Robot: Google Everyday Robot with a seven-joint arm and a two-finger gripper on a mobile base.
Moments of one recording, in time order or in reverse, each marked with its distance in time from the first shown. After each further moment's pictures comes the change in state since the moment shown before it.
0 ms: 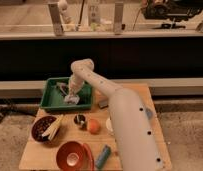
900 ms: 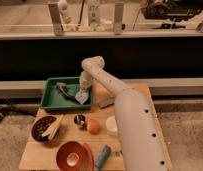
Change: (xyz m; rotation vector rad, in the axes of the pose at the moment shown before) arm 0.043 0.060 -0.015 -0.071 0.068 -0.019
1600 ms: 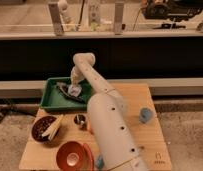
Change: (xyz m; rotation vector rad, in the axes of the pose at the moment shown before) arm 0.048 -0.061 0.039 0.088 0.015 -0.083
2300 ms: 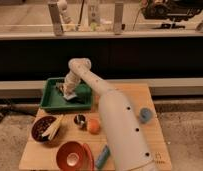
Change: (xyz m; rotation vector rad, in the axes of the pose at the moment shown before) arm -0.075 -0.058 -0.012 0.121 -0.117 -0.103
